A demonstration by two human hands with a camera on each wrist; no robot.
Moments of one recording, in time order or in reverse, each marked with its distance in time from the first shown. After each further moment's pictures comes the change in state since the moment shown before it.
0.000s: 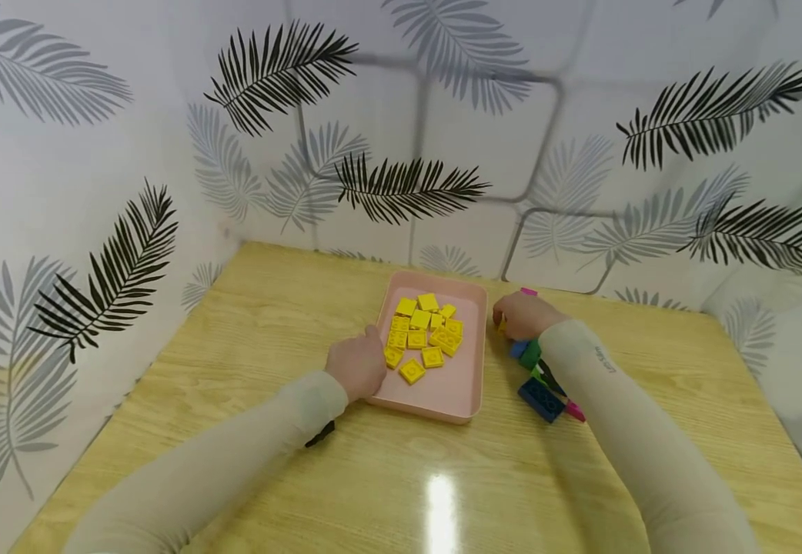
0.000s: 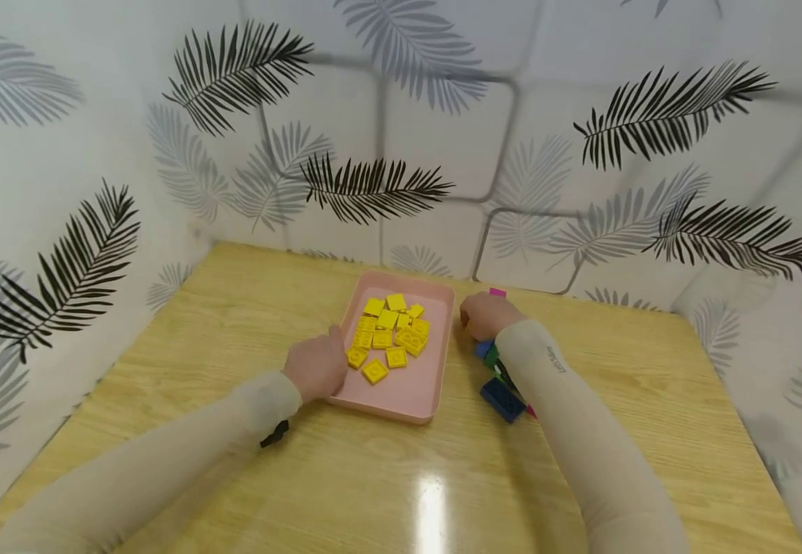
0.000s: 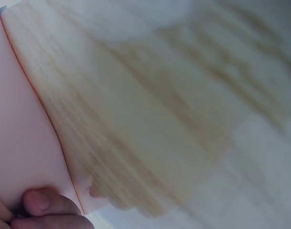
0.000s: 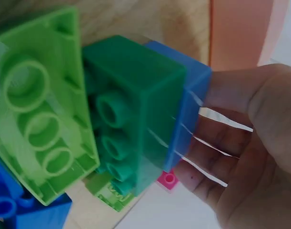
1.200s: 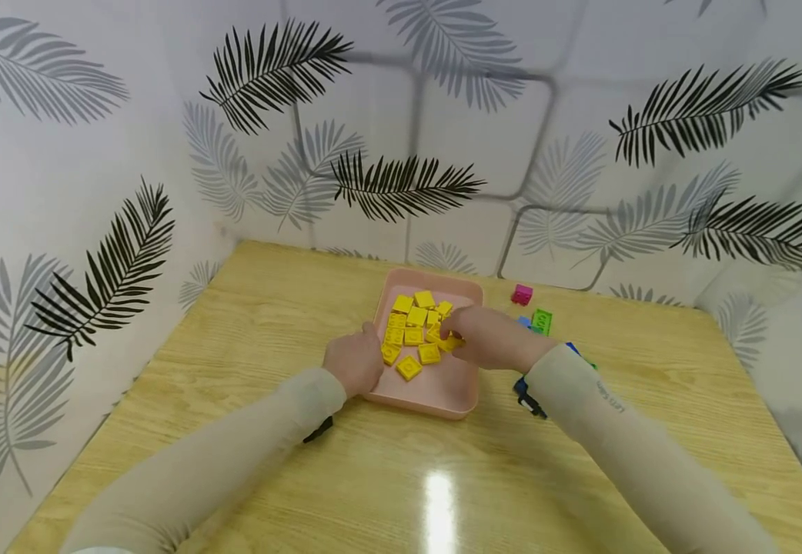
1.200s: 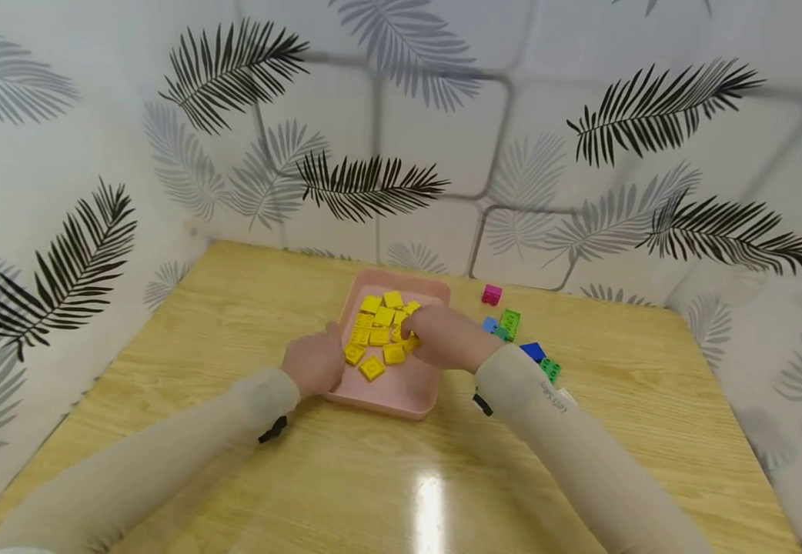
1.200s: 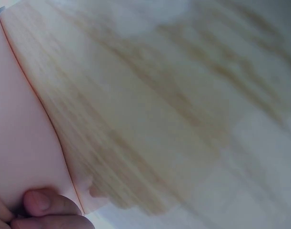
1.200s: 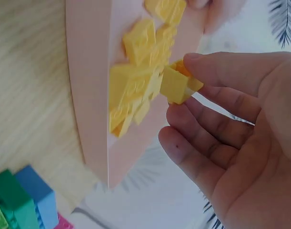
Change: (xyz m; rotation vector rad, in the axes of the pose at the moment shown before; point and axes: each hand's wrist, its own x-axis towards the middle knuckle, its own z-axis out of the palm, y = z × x) left_hand 0.001 0.000 -0.001 0.040 -0.008 0.020; right_hand -0.060 -0.108 -0.015 0.015 0.099 -0.210
